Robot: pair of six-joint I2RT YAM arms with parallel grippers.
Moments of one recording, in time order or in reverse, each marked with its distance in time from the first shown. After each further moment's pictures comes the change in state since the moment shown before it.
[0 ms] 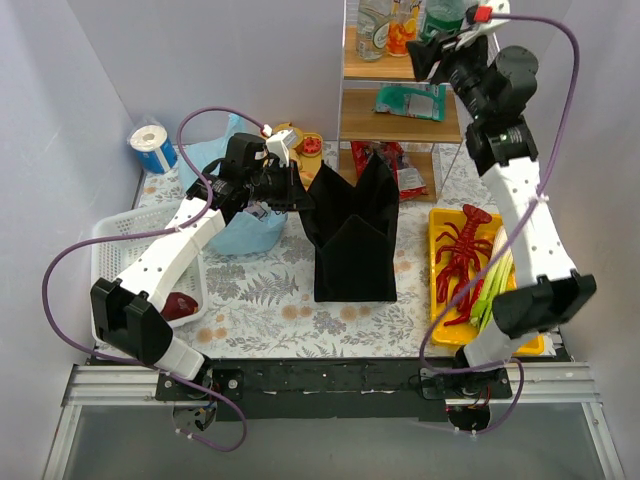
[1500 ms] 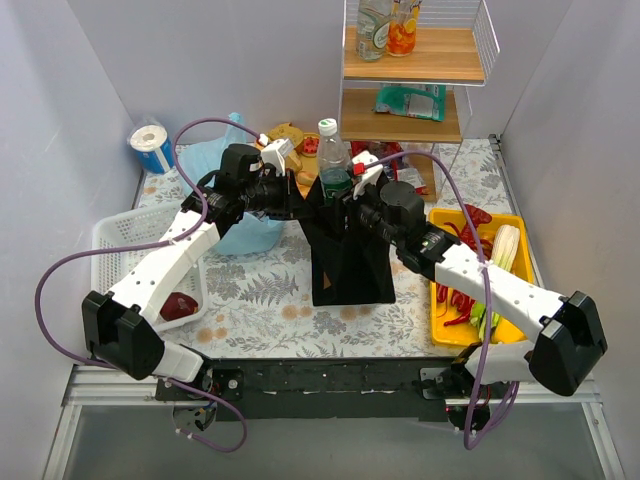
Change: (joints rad) left arm 0.001 -0.087 -0.117 0.072 0.028 -0.032; right arm 0.575 -0.391 -0.977 0.129 0.238 0.050
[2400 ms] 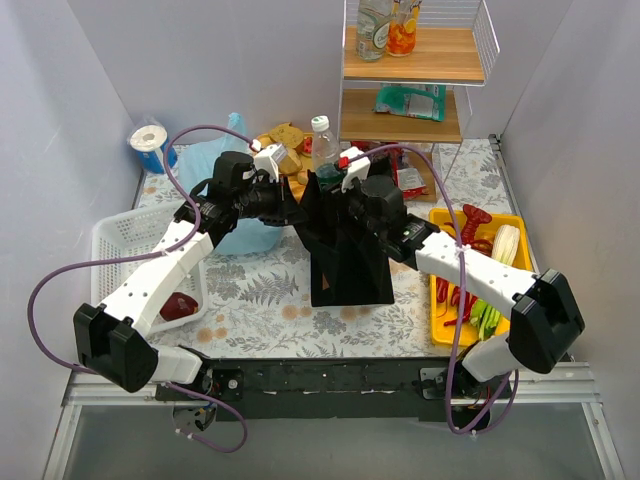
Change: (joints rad) left arm 0.006 -0.069 -0.077 0.019 -0.006 0.014; right arm 0.006 0.148 0.072 0.002 0.140 -0.024
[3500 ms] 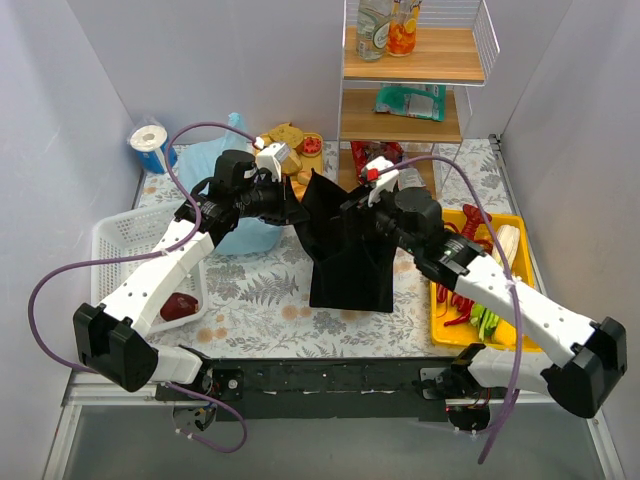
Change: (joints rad) left arm -0.008 0.002 0.021 -0.010 -0.018 0.039; right arm 0.011 -0.277 -0.092 -0.203 -0.070 0.001
